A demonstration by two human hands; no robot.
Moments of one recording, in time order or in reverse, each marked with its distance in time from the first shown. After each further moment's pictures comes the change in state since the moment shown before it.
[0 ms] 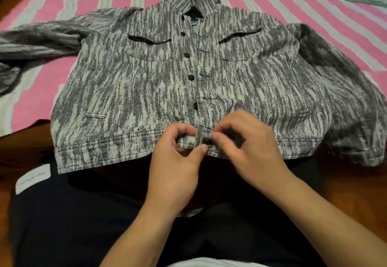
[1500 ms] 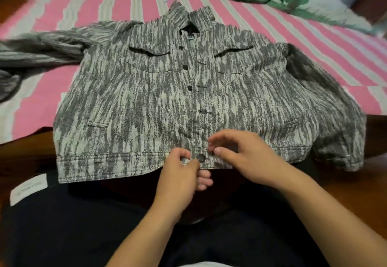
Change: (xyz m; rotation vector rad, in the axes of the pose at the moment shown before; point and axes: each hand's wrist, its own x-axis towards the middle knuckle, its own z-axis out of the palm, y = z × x) left_hand 0.002 -0.012 -0.001 -0.177 -0.188 -0.448; right_hand 0.011 -0.002 -0.010 0.093 -0.404 0.343
